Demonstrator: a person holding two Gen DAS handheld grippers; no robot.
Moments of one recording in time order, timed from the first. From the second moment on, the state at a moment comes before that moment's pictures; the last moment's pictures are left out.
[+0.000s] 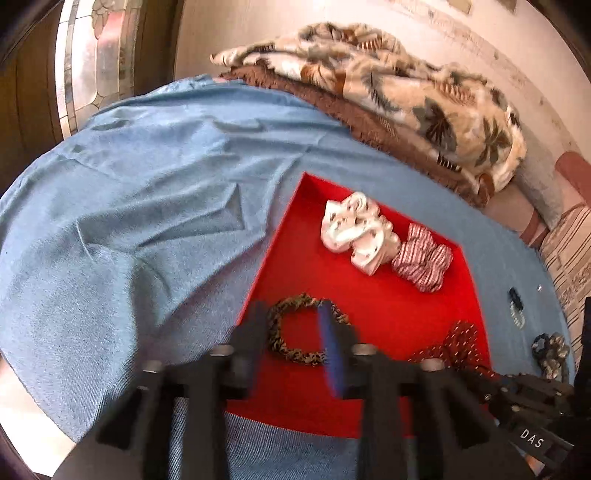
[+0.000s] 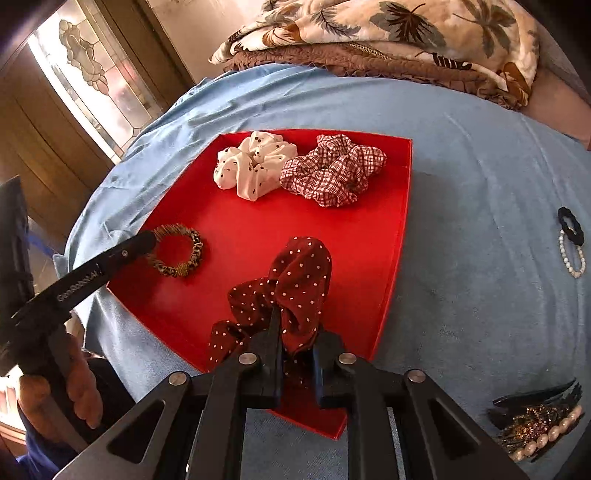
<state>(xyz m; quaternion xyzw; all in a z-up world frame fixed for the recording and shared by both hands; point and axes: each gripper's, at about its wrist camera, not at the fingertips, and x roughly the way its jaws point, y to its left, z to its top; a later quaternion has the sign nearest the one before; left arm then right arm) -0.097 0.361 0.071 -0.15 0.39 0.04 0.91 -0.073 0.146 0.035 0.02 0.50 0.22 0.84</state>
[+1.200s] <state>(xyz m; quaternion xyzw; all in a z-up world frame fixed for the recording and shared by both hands) -0.101 0.110 0.074 0.00 0.47 -0.17 0.86 -0.133 -0.078 0.017 0.09 0.50 0.15 0.85</state>
